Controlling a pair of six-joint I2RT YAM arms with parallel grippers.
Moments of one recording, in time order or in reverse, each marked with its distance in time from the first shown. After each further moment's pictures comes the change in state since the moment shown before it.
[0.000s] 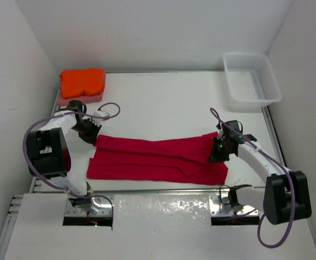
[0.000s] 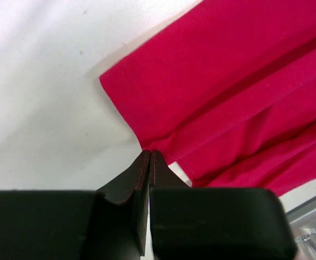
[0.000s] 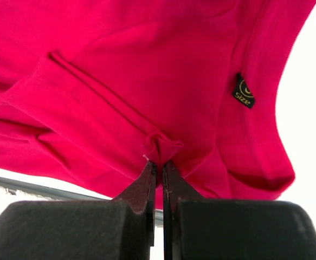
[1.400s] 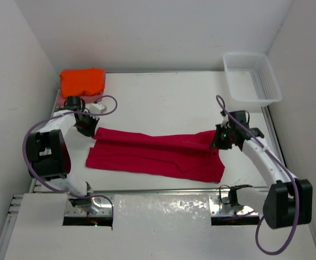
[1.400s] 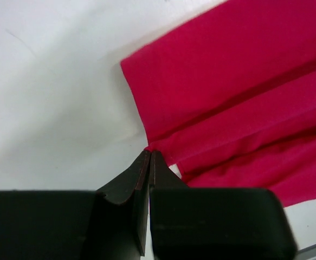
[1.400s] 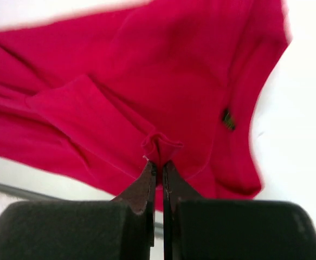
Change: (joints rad) left arm 0.000 -0.016 0.011 0.151 -0.042 -0.110; right arm -0.041 -0.008 0.172 -0.006 -0.005 -0.045
